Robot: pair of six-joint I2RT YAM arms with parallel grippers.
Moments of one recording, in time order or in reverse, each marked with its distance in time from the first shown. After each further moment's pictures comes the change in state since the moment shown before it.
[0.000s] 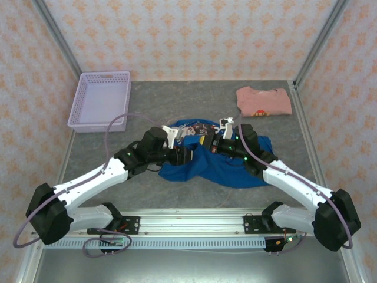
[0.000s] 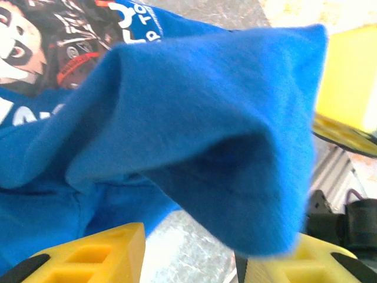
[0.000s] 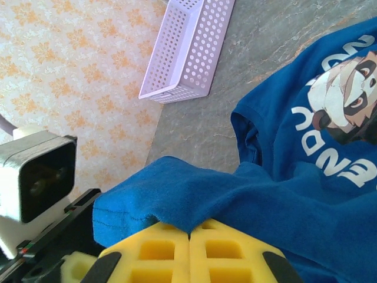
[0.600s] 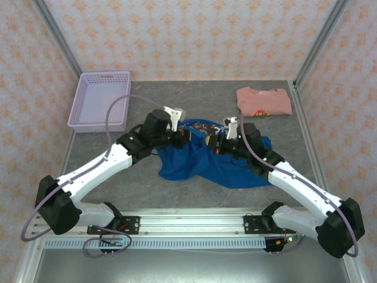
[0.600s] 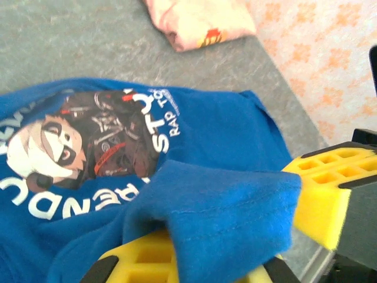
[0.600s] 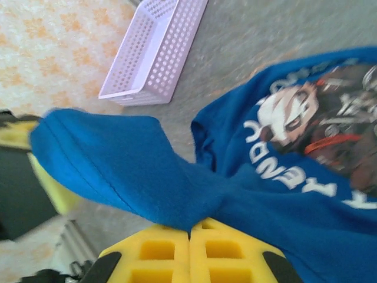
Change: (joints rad) left arm 0.063 0.094 0.286 -0.144 -0.035 0.131; right arm 0.000 -0.091 0.082 -0.266 0.159 -0.228
